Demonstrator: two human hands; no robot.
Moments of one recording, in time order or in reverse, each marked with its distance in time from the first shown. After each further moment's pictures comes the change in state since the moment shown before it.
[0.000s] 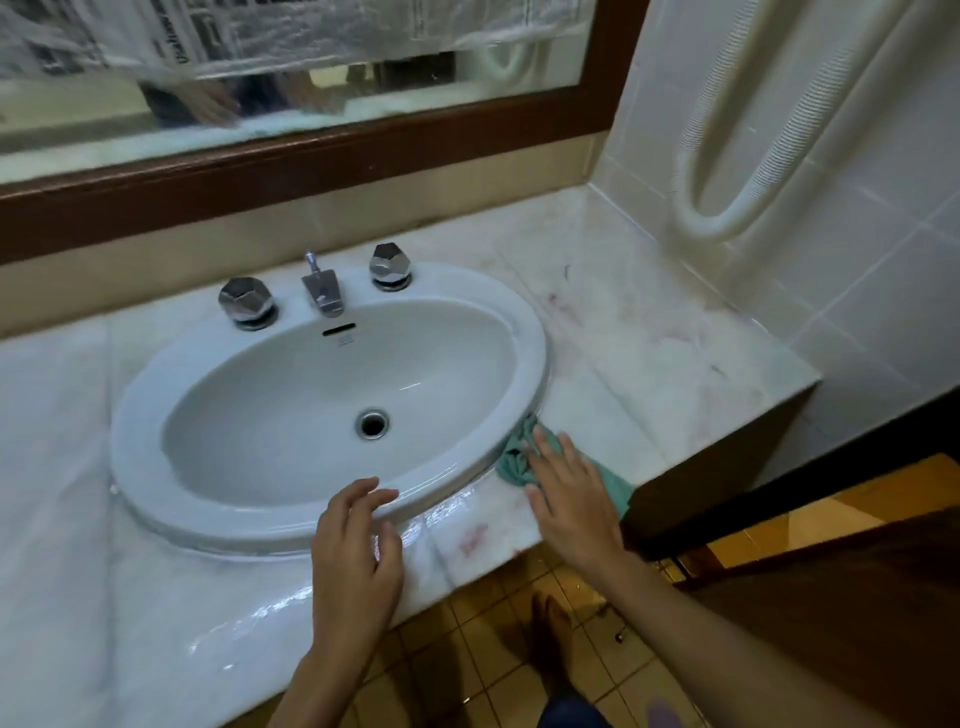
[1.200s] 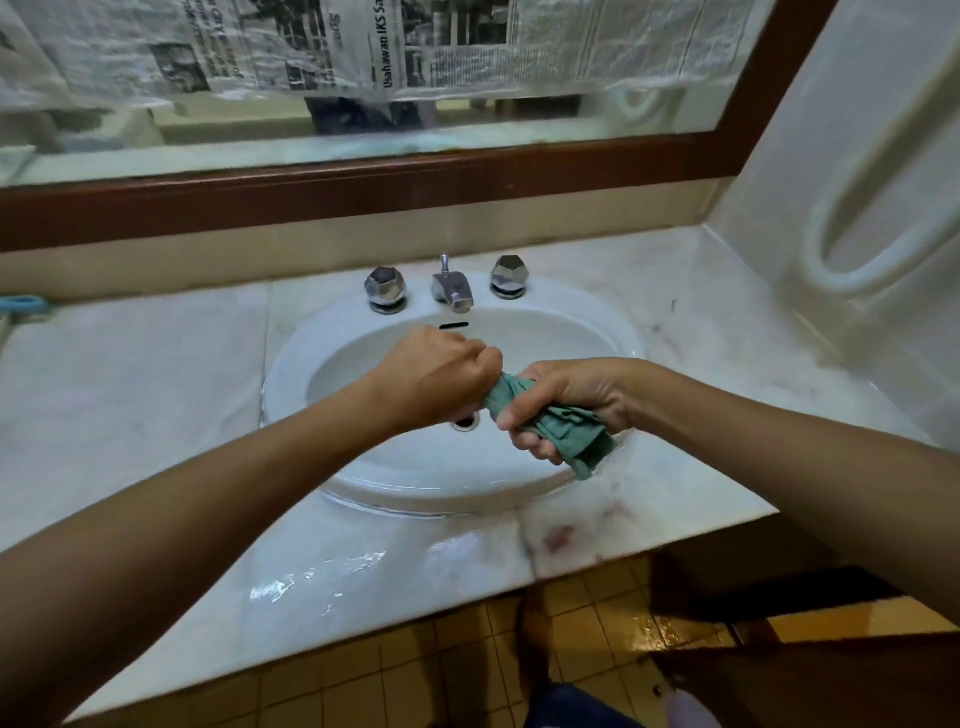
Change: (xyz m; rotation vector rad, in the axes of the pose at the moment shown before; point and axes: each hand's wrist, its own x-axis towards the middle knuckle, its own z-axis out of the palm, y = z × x) left_hand 0.150 0.059 -0.107 0.813 -0.247 0.982; right_hand 0.079 -0.161 -0.151 0.908 -1.189 -0.011
